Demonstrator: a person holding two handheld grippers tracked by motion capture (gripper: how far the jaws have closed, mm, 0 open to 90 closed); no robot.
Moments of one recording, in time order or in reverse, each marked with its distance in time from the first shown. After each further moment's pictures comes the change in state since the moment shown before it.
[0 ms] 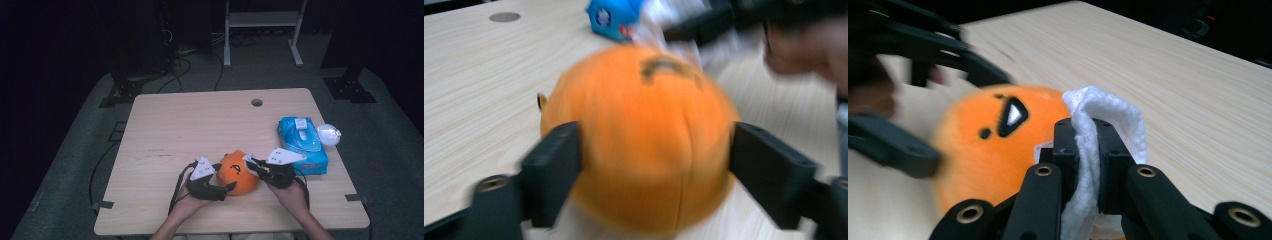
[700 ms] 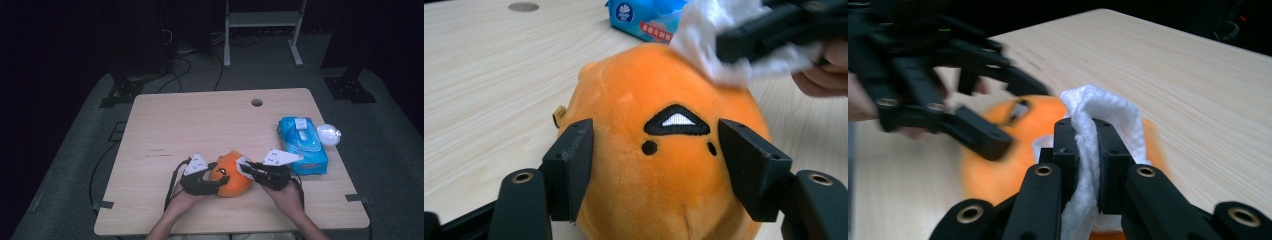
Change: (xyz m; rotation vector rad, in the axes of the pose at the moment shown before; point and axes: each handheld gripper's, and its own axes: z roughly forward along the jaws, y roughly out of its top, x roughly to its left) left arm 0.022 -0.009 -0.006 0.012 0.005 -0.040; right arm 0.003 -0.001 0.006 -0.022 0.080 0.042
